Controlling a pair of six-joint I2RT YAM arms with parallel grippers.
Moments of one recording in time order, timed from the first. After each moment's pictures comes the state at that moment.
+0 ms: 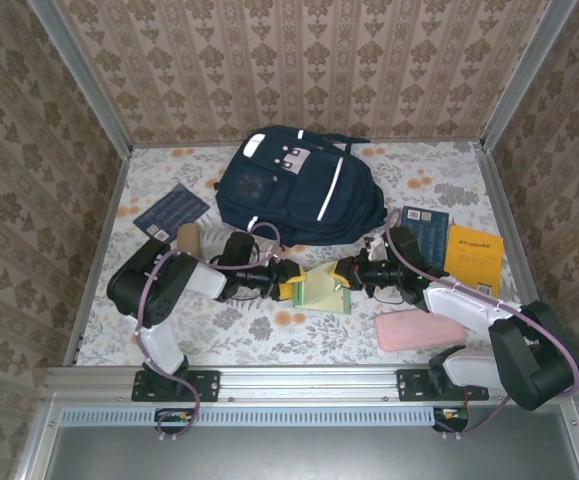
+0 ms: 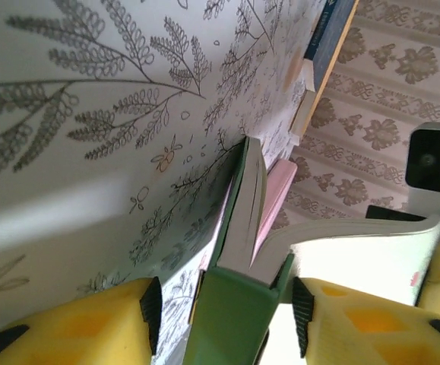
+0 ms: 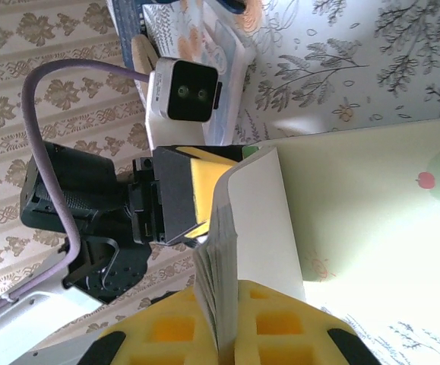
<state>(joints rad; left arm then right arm) -0.58 1.82 0.54 0.66 0.94 -1.32 0.40 1.26 0.48 0.16 -0.72 1.28</state>
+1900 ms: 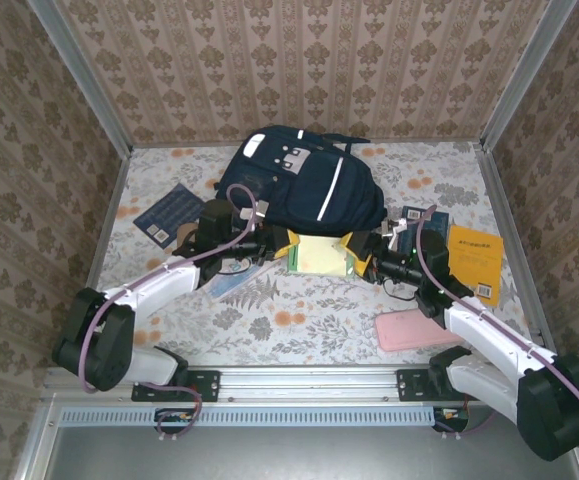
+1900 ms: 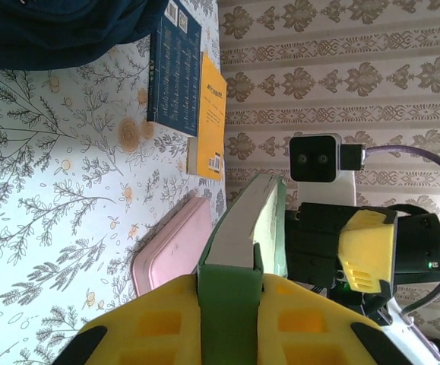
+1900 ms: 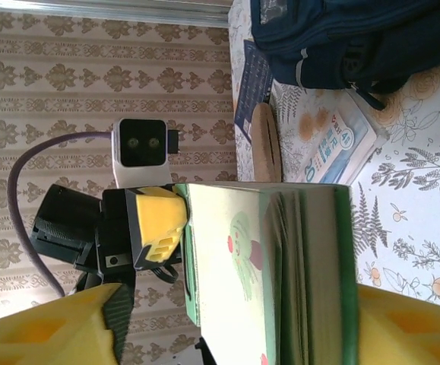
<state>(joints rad) -0.54 1.36 0.73 0.22 0.86 -1.13 0.35 0.98 0.43 0.31 -0.64 1.32</state>
